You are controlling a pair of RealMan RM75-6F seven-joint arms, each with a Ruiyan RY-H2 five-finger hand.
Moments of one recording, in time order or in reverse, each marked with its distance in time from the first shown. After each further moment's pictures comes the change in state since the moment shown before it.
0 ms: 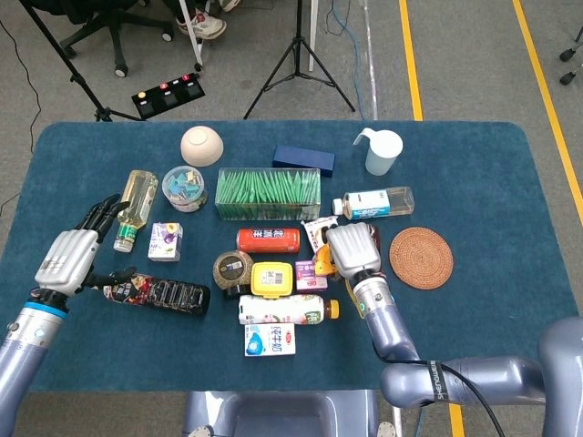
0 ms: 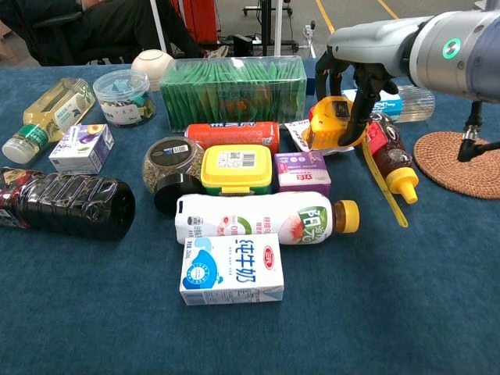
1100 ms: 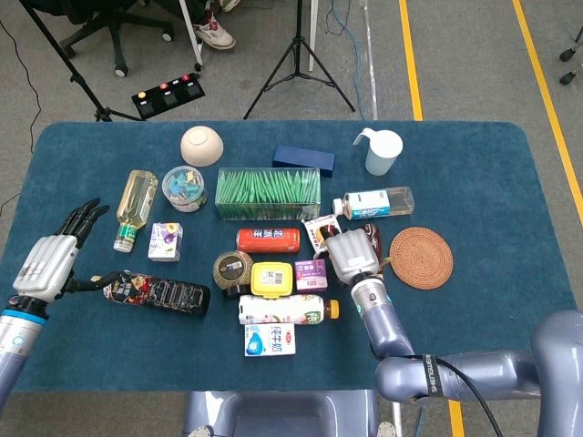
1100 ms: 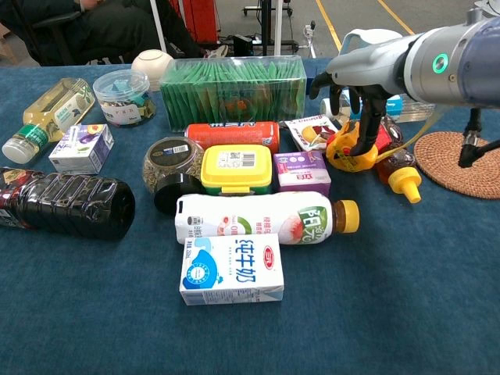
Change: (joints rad) left arm 0.060 0.038 0.013 0.031 0.063 0.004 -0.078; right arm 0.063 0.028 -0.002 -0.020 0.175 -0.047 -0.129
